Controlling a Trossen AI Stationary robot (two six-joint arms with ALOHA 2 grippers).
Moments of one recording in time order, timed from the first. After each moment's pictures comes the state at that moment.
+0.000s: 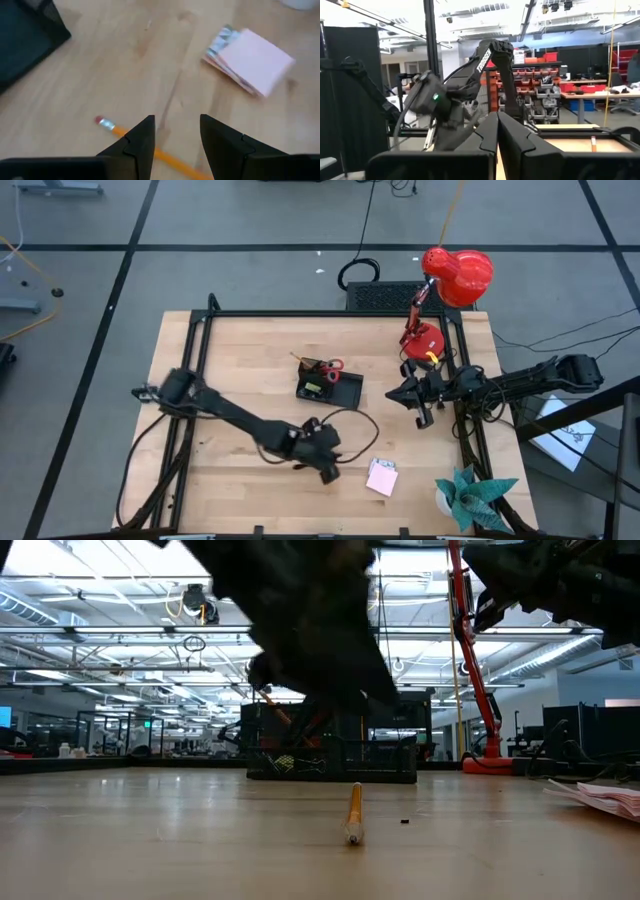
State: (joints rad) left arm -0.38 2.00 1.34 -0.19 -0.33 -0.68; right arm 0.00 0.89 0.08 1.09 -0.16 0.12
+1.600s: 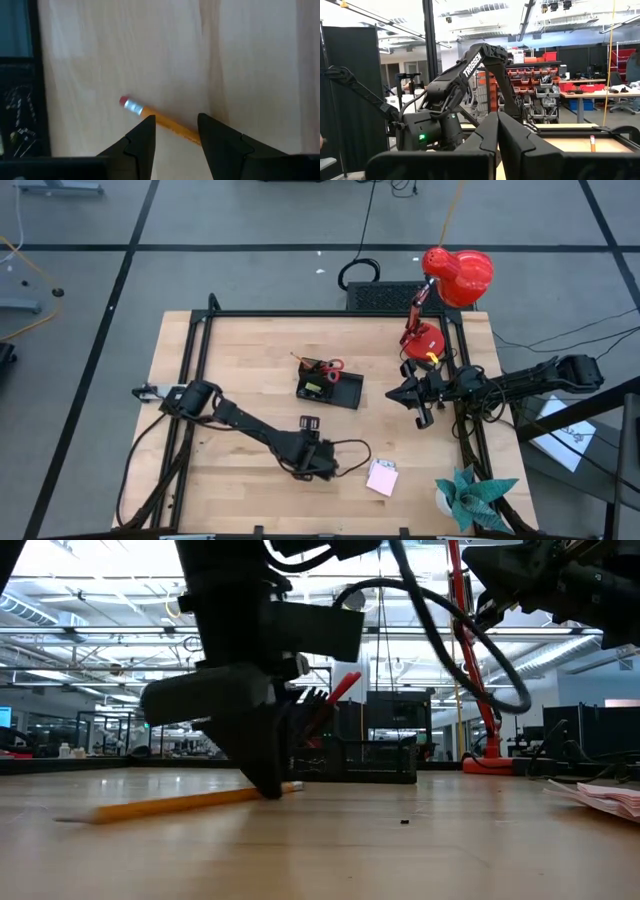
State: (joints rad) left arm -0.40 2.23 1.59 -0.93 -0.32 -0.24; right arm 0.00 0.89 0.08 1.09 -0.16 0.12
